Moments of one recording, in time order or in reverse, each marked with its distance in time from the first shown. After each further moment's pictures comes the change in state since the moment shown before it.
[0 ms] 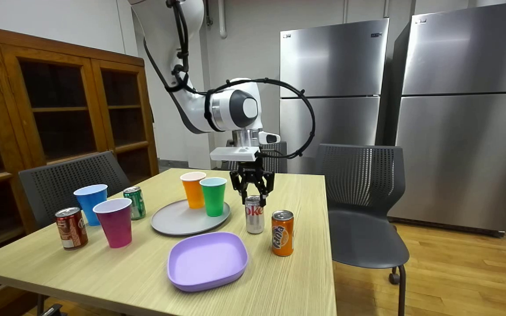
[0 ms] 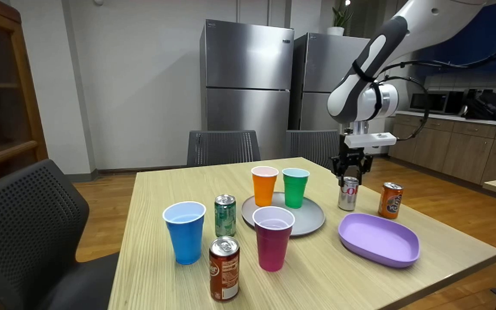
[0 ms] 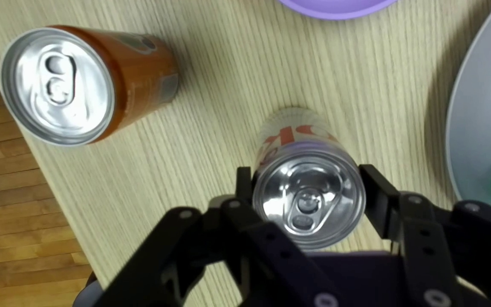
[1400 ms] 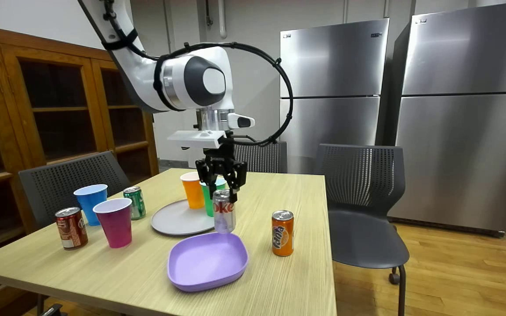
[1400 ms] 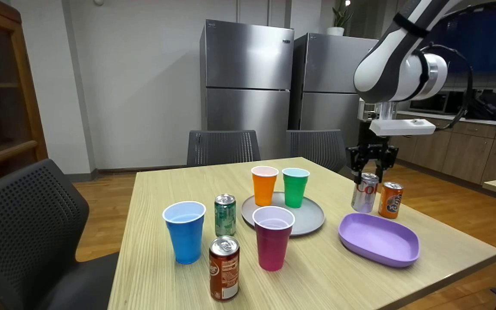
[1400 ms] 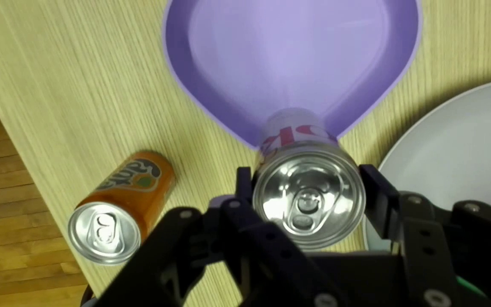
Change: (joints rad) arm 0.045 -0.399 0.002 -0.477 -0.001 0.106 0.005
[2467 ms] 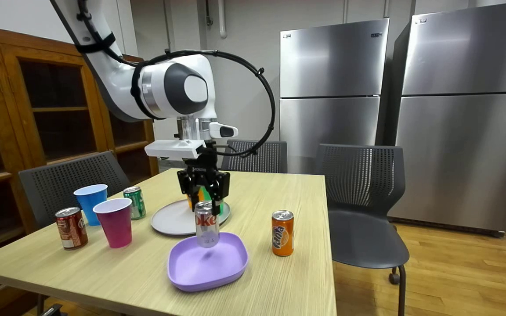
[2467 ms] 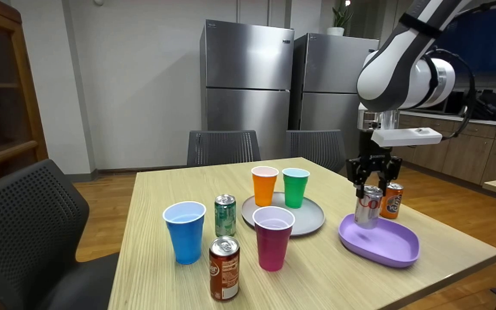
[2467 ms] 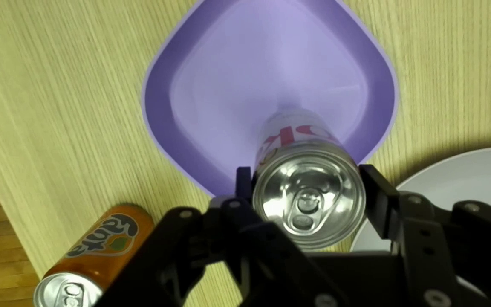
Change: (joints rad) arm 0.039 -0.037 0.013 -0.107 -0.031 0.025 0.056
